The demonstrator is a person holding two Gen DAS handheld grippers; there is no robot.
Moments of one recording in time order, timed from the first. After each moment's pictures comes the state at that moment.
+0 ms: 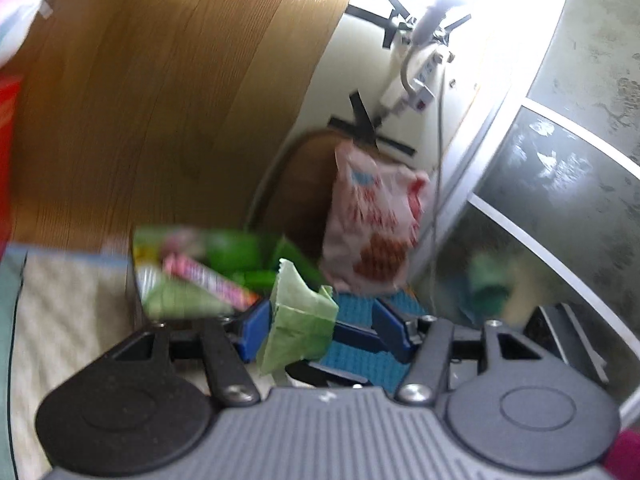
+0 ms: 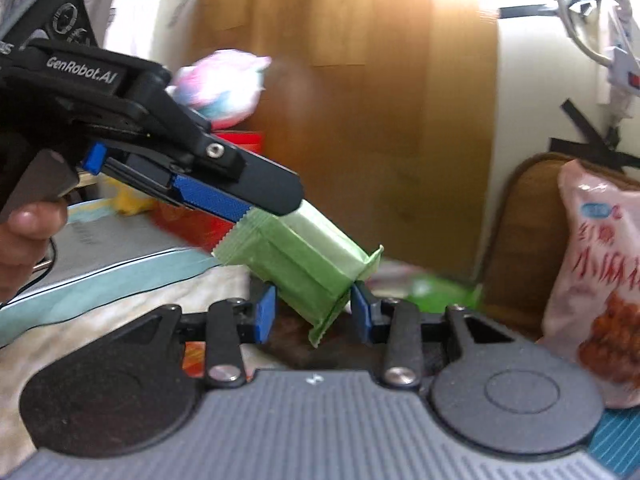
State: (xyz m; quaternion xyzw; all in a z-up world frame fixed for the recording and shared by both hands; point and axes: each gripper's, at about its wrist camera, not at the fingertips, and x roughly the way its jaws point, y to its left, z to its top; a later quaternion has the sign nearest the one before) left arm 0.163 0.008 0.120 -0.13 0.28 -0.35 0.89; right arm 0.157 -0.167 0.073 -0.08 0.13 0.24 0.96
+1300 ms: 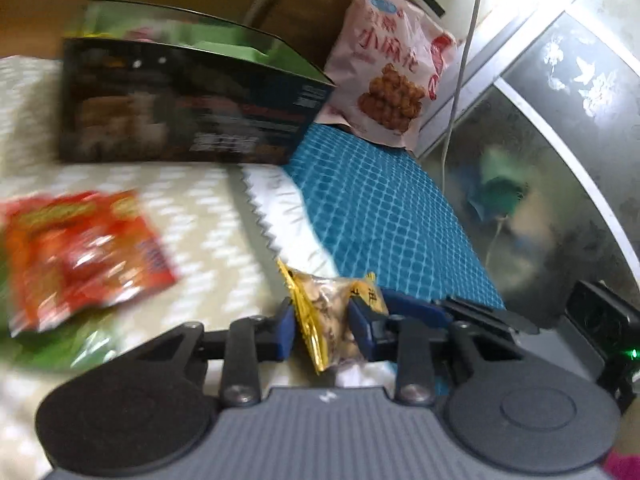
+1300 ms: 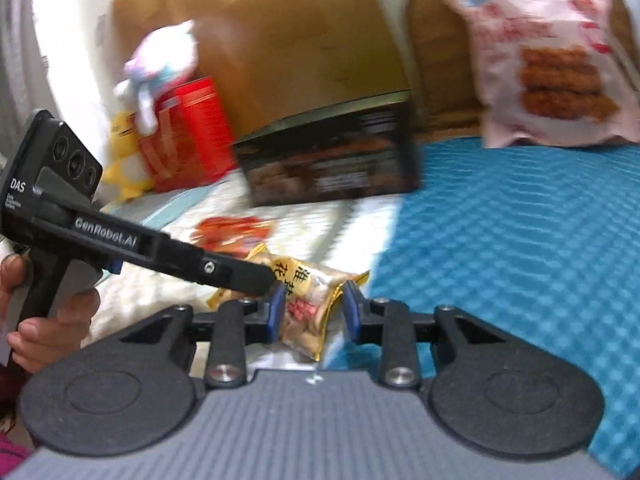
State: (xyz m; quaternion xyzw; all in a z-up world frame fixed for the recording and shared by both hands) left arm 0.130 -0.040 0.008 -0.14 0.44 -0.36 0.81; right arm 0.054 -0.217 0.008 0.09 0.28 0.26 0.92
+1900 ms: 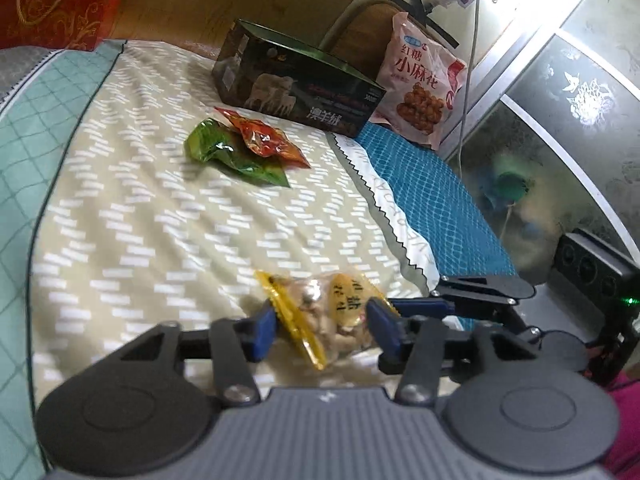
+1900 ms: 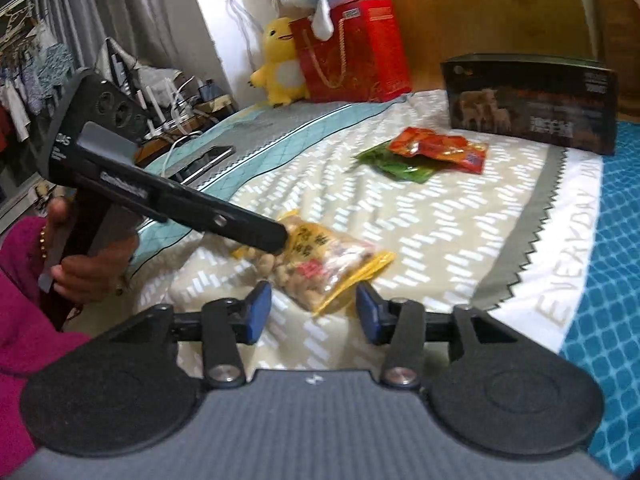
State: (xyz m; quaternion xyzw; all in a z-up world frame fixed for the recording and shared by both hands) left arm 0.008 0.076 0.009 -0.15 0.41 -0.30 0.84; right arm -0.009 -0.155 0.006 0.01 0.32 0.40 0.86
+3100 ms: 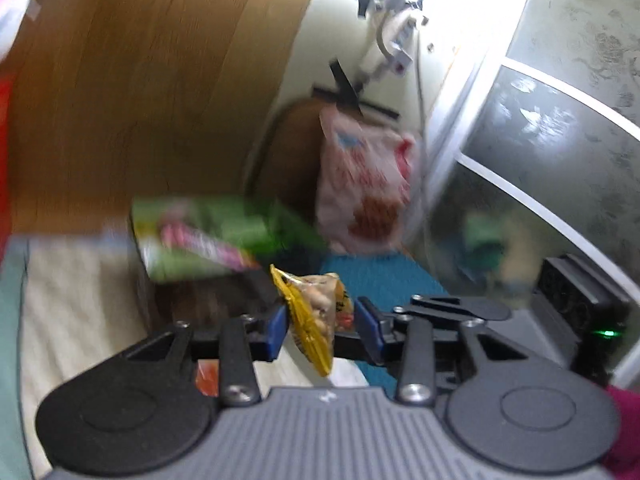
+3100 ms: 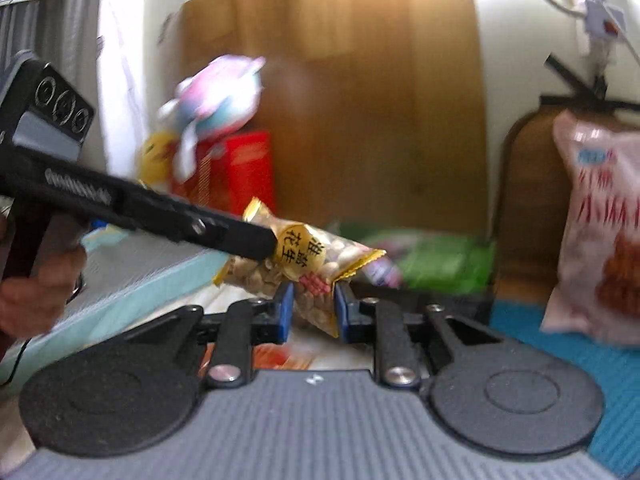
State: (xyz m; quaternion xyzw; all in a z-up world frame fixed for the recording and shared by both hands) left arm 0.144 0.015 0.111 -0.08 0.28 -0.36 0.88; right arm 0.134 -0.173 0.077 -0.01 0.16 0.26 0.95
